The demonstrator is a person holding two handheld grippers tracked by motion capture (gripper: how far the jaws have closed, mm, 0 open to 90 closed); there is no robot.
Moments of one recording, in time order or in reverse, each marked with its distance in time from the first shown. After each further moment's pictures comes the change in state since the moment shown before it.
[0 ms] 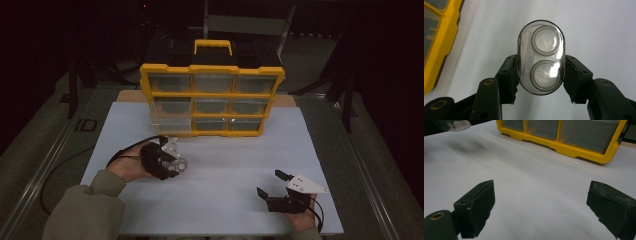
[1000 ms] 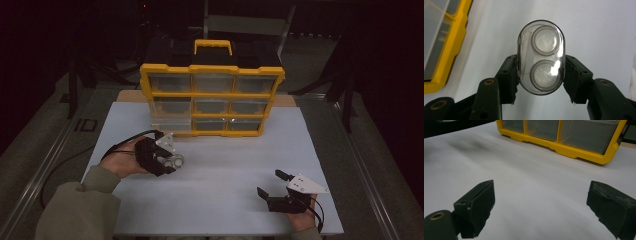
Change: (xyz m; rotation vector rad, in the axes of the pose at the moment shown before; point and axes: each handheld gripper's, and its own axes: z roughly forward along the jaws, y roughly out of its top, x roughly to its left) left arm 0.006 0.002 -0.023 -0.011 -0.005 0.009; right arm -0.001 0.000 -0.001 -0.010 0.003 0.004
